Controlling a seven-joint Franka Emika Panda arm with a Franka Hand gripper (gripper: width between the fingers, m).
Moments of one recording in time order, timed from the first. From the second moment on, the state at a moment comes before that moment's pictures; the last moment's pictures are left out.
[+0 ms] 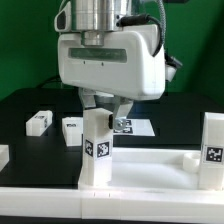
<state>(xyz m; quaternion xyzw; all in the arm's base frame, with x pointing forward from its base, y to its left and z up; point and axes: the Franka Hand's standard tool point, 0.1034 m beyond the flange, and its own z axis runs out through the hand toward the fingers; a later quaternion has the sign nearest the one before) 0.638 -0.054 0.112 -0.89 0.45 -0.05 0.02</state>
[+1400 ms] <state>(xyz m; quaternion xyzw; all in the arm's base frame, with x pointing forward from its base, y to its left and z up) 0.638 -0.055 0.111 -0.99 -0.16 -0.05 -0.03</state>
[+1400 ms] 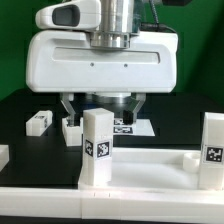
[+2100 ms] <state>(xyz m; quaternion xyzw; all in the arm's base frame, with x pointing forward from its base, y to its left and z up) 0.637 -0.058 0.110 -0.97 -0.22 -0.04 -0.03</state>
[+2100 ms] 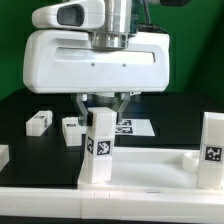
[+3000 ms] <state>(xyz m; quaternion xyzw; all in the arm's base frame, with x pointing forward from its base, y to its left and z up) 0.636 -0.061 0.110 -0.98 0.17 -0.06 -0.01</state>
